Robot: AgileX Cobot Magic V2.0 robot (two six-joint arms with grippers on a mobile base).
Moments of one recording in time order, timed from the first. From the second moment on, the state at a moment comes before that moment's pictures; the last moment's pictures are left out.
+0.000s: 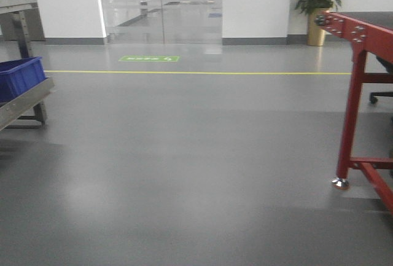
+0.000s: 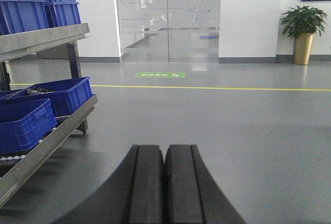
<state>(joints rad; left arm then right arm) 0.08 0.00 0.00 0.04 0.02 0.03 -0.05 0.00 0.00 0.15 0.07 -0.08</state>
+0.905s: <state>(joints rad) 0.08 0.00 0.00 0.04 0.02 0.03 -0.05 0.00 0.00 0.15 0.07 -0.08</state>
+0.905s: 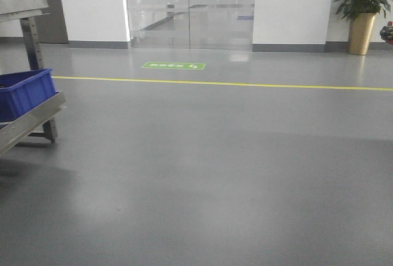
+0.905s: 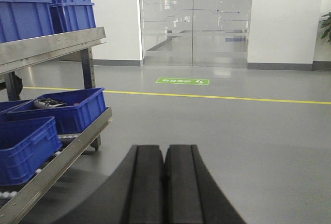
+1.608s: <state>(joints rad) 0.08 0.00 0.00 0.04 0.02 0.03 -0.05 0.00 0.00 0.15 0.06 -0.08</state>
